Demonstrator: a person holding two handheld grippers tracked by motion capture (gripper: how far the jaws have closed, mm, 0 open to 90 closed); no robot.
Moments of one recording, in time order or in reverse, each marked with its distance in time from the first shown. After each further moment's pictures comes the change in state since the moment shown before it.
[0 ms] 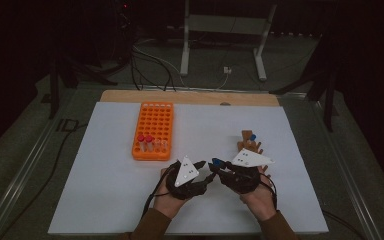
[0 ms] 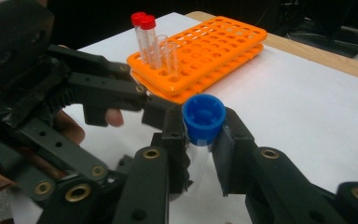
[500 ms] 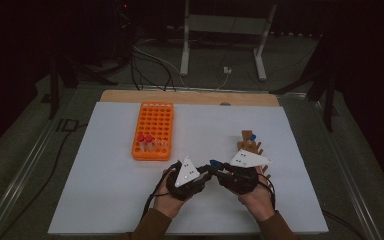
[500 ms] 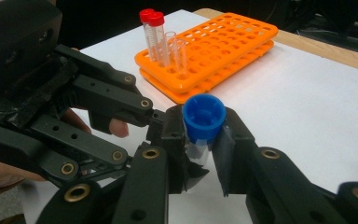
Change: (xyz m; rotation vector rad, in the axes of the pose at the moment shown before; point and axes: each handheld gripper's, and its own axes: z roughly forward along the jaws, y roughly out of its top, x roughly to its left) left arm 0.000 0.000 0.000 0.010 -0.007 0.013; right arm 0.000 -0.002 0.003 0.007 0.031 0.009
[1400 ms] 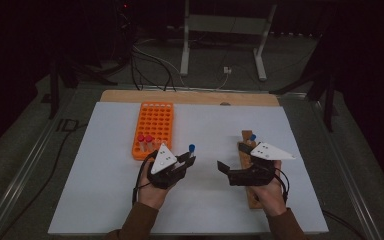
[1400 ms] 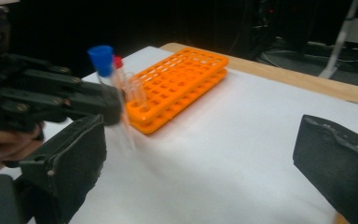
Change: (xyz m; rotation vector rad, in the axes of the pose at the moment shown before) left arm 0.047 0.006 -0.040 -0.065 0.106 -0.121; right arm -0.029 0.007 -0.029 -0.129 -0.105 0.081
